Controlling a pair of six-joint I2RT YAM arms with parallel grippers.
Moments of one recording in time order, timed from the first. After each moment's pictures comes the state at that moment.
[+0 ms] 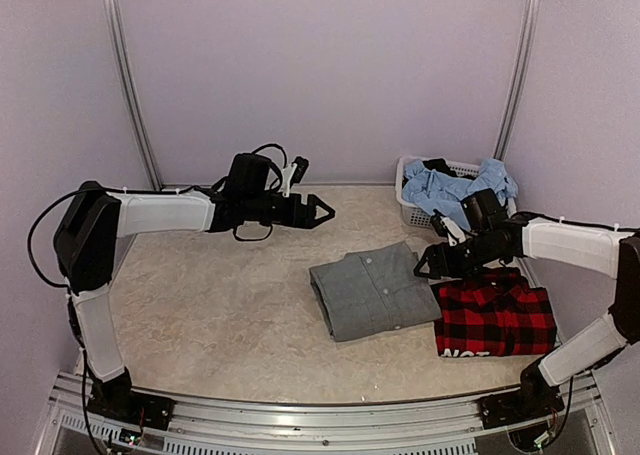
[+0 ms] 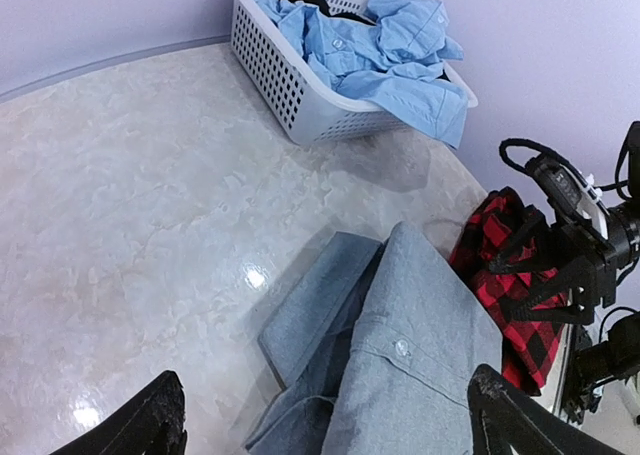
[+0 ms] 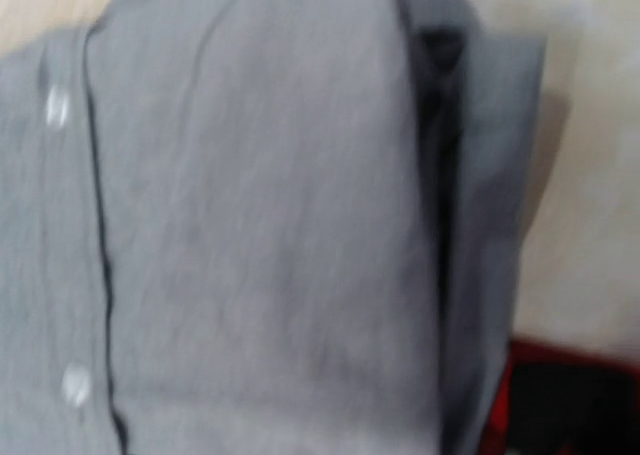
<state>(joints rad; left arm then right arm) -0.63 1.96 1.42 0.06 0.43 -0.32 0.36 1.39 0.85 -0.44 -0.34 0.23</state>
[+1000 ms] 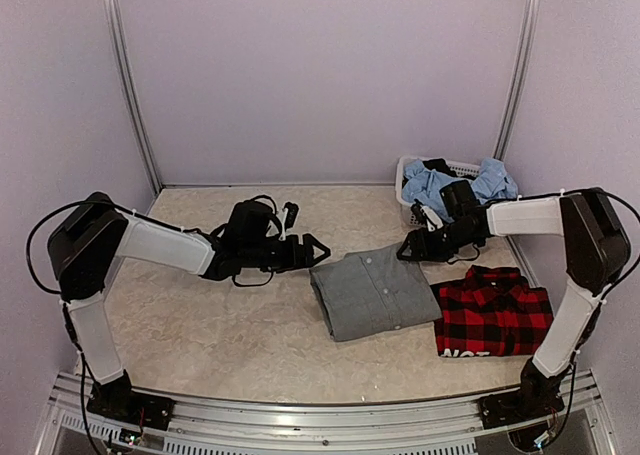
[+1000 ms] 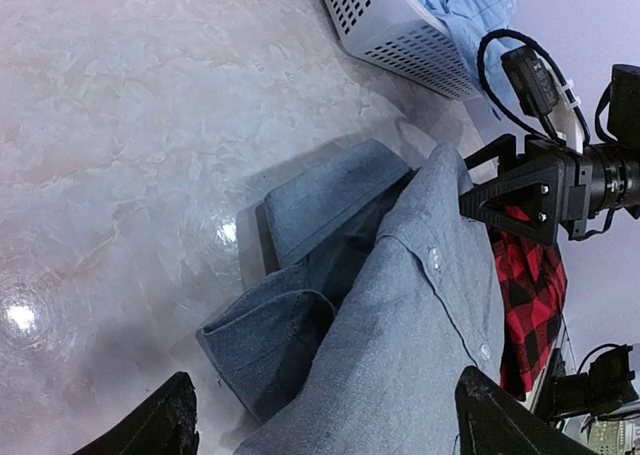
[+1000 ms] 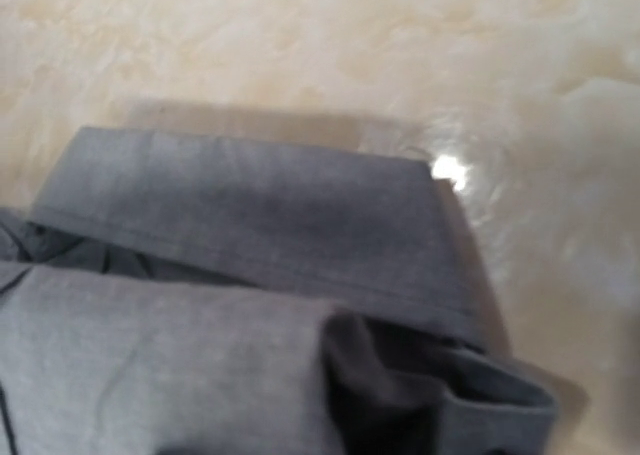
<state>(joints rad) -0.72 1.87 1.02 0.36 0.28 -0.64 0.32 1.76 1.08 -0.28 -0.41 0.19</state>
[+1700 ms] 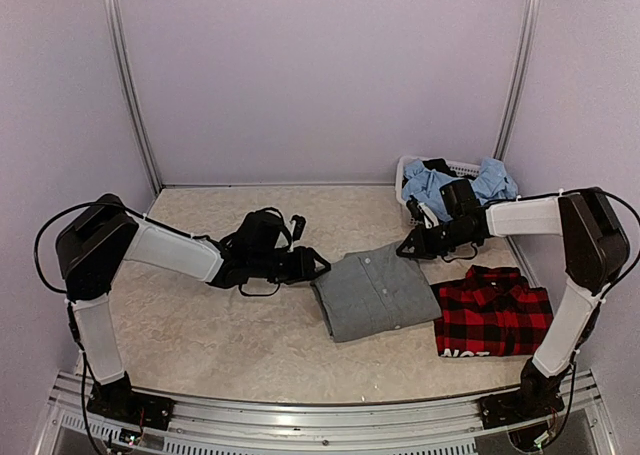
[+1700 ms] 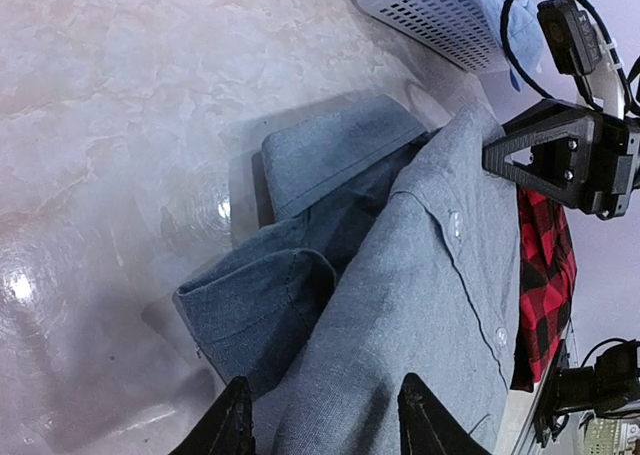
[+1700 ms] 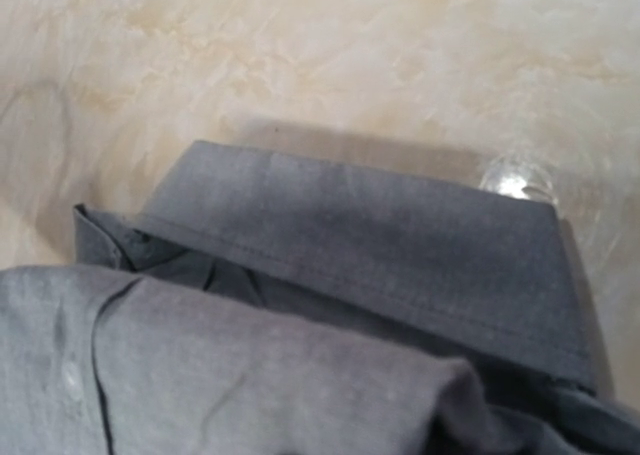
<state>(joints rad) -0.78 1.91 1.02 0.33 0.23 -0.70 0.32 1.77 1.08 -0.21 -0.55 0.20</state>
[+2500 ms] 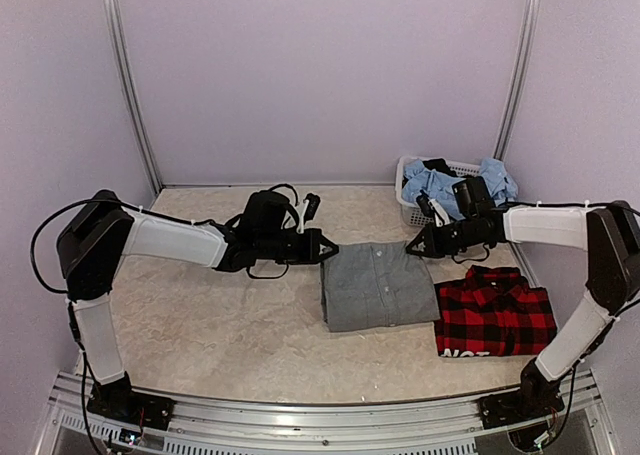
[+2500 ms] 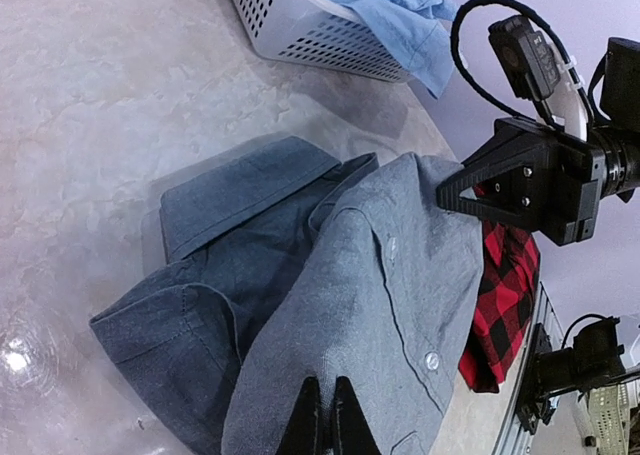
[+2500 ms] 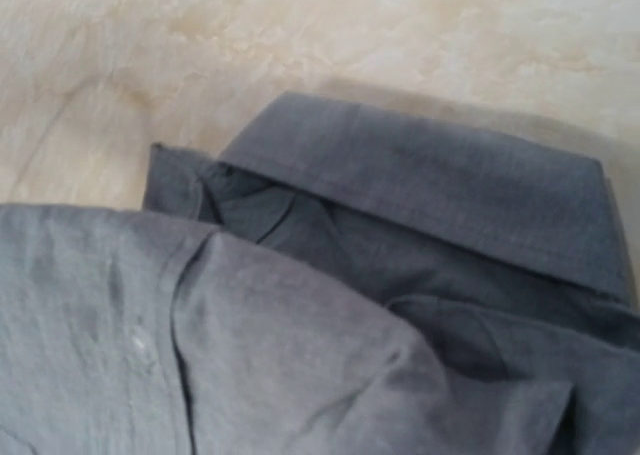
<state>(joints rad) -0.78 1.91 1.16 0.29 0.32 -0.59 0.32 1.61 0.99 -0.22 -0.53 0.21</state>
